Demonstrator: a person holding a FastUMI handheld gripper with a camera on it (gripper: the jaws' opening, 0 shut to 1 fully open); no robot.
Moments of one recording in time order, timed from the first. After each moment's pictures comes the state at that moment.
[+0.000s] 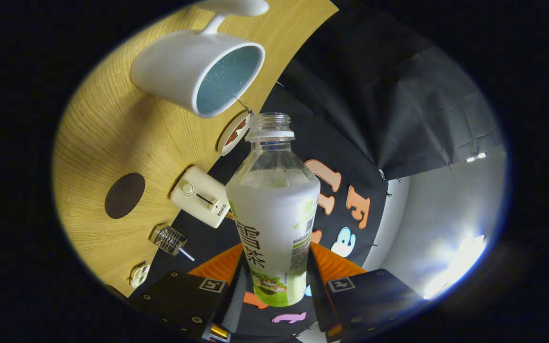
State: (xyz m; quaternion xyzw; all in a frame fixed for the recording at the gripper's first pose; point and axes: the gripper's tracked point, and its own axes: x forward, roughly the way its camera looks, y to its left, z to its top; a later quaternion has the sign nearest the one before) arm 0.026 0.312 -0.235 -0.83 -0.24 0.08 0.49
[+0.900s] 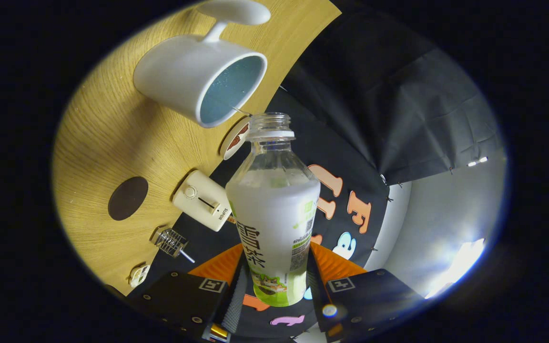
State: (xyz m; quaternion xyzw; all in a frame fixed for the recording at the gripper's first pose) arm 0.033 0.317 -0.235 -0.83 -0.24 0.09 0.49
